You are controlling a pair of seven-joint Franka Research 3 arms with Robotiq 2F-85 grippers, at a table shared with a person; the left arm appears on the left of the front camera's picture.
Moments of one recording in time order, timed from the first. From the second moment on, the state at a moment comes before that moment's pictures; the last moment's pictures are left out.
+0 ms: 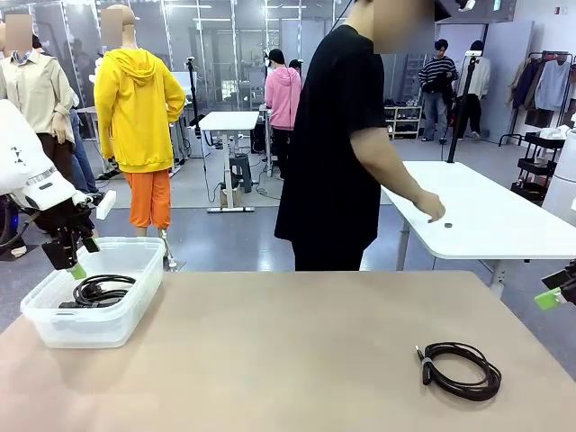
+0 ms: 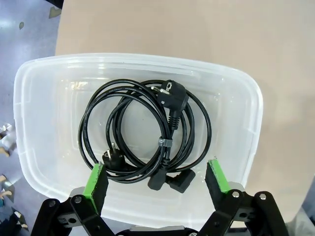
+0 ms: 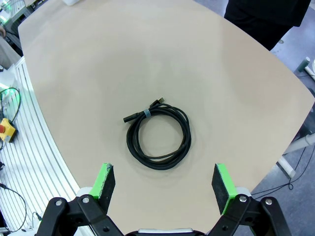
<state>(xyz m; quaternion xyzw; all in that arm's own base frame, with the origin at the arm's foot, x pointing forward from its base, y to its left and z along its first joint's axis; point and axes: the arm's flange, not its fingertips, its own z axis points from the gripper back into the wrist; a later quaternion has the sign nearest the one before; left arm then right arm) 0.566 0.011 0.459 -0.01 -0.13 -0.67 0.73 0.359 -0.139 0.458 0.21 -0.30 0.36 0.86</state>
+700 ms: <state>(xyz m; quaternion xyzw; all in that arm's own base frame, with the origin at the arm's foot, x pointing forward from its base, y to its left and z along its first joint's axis) 0.563 0.011 0.464 -0.01 -0.12 -0.67 0.73 0.363 -0.134 0.461 0.20 -0.29 0.35 0.87</state>
